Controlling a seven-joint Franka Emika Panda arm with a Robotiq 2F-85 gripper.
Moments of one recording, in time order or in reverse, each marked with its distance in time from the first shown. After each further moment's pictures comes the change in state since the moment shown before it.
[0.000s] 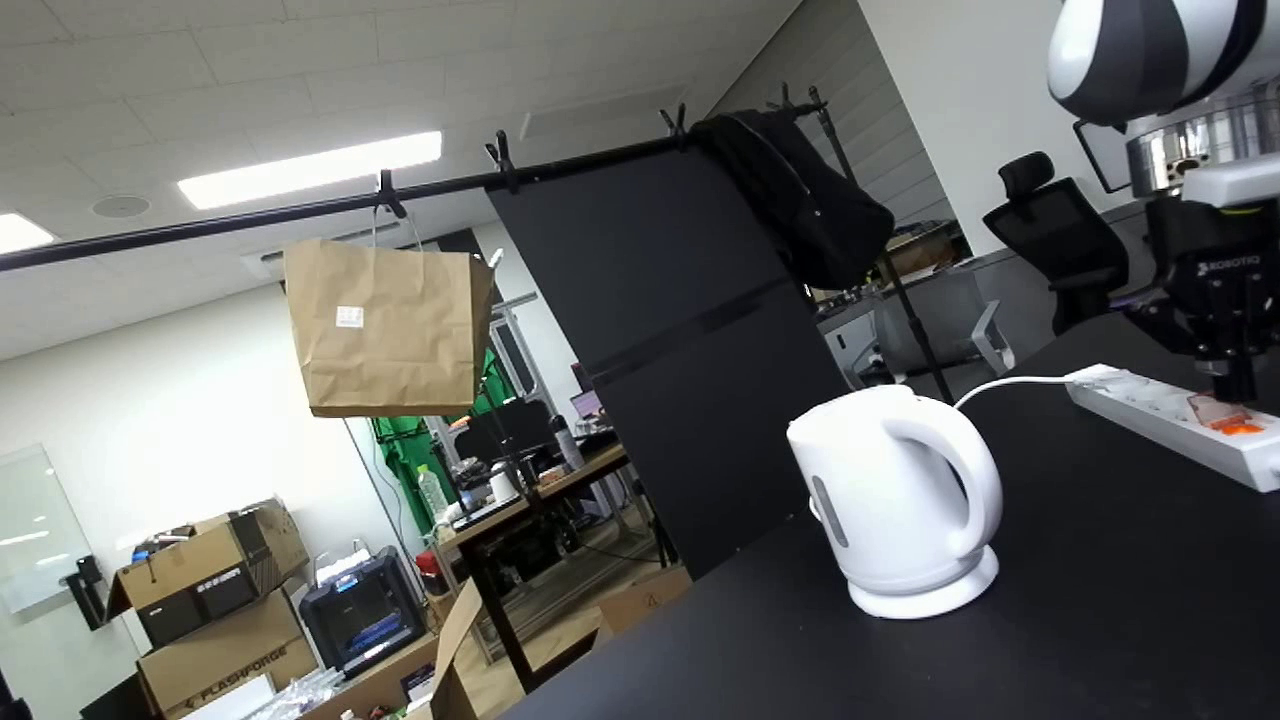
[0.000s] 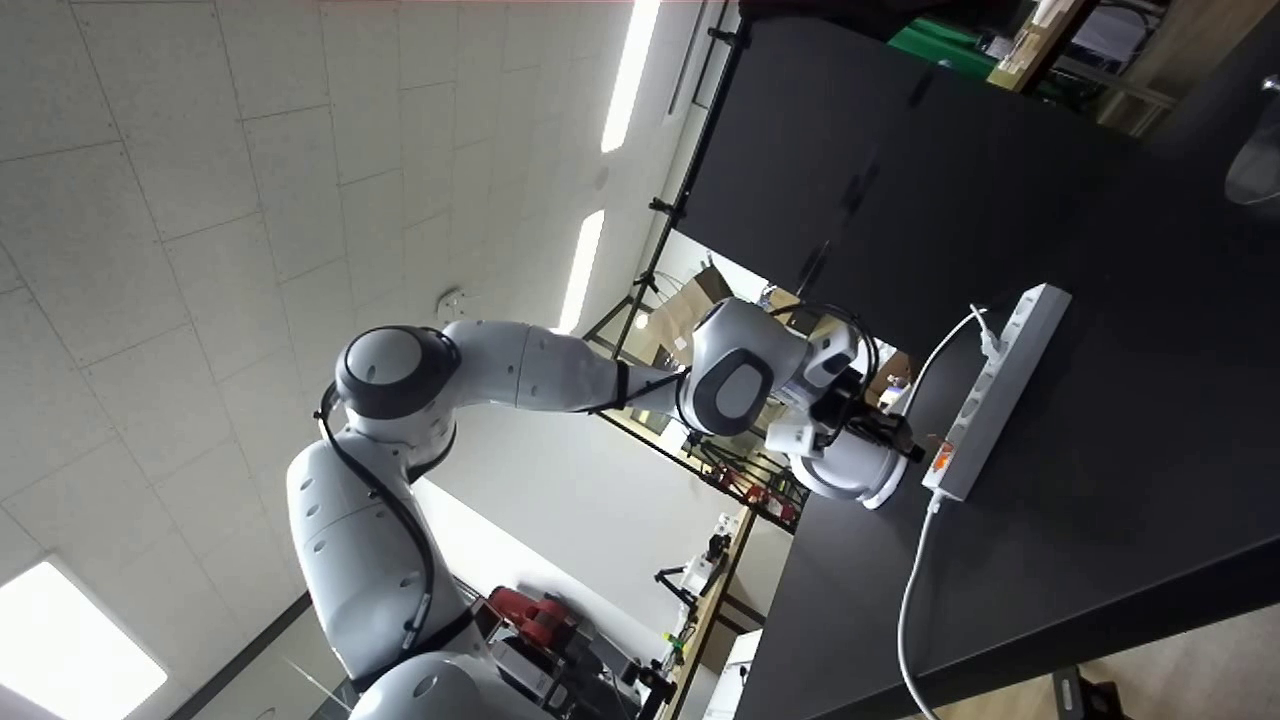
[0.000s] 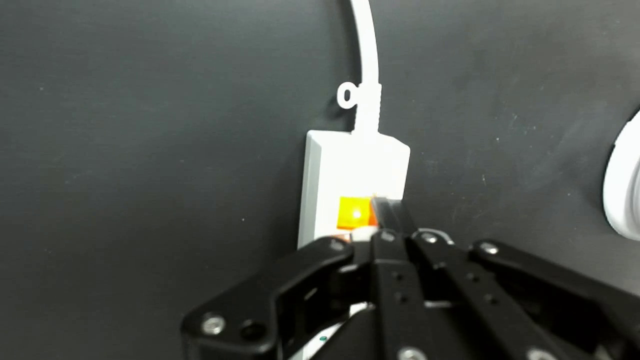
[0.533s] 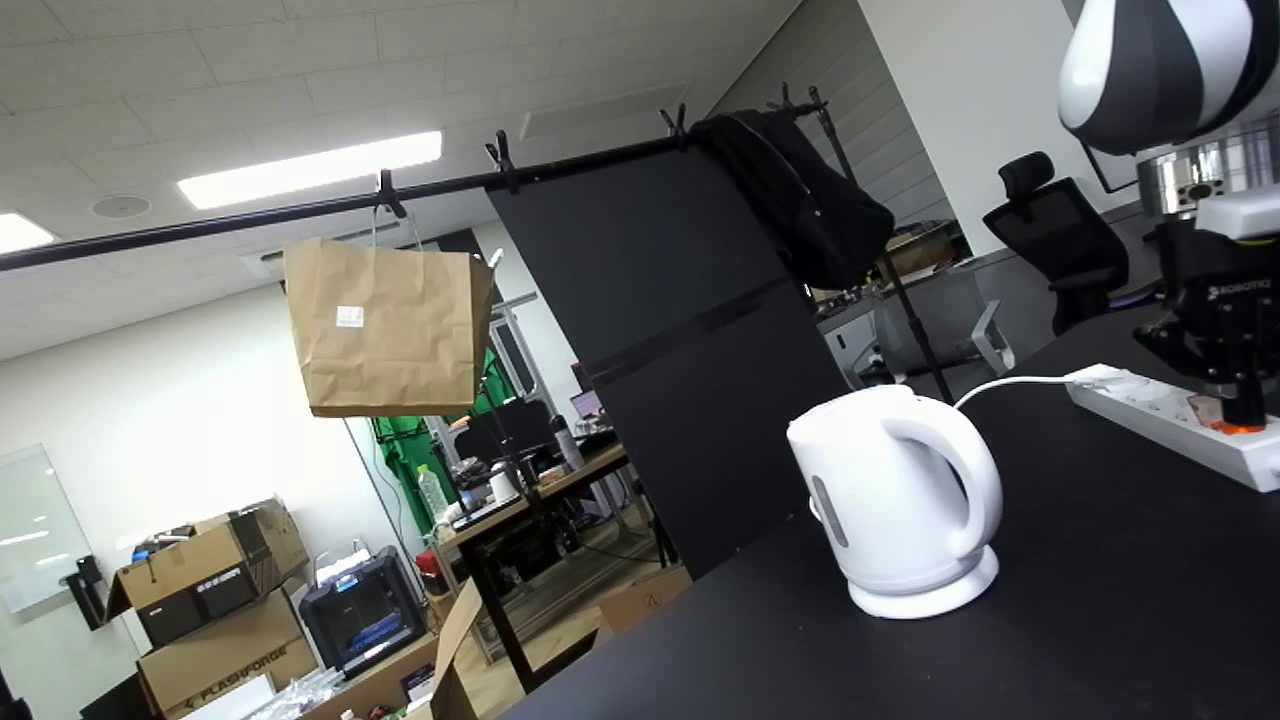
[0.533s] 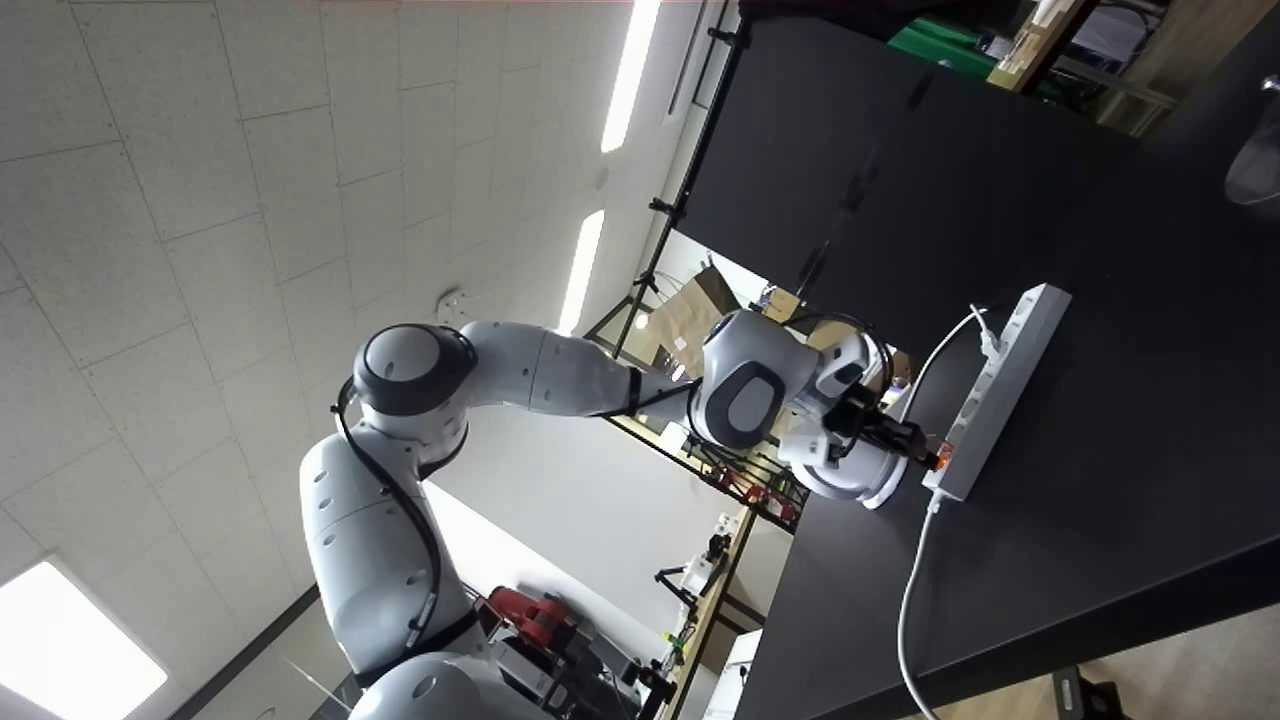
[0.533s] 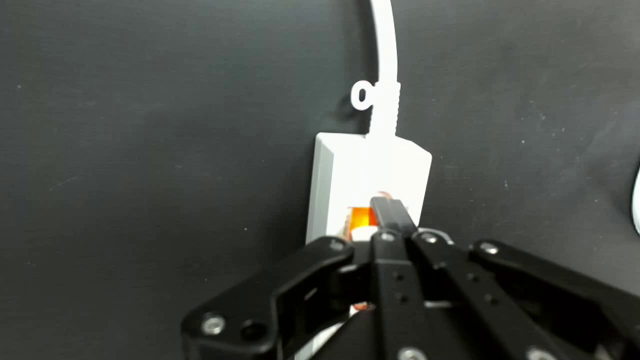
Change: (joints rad) arm -0.005 0.049 0.021 0.000 0.011 0.079 -0.017
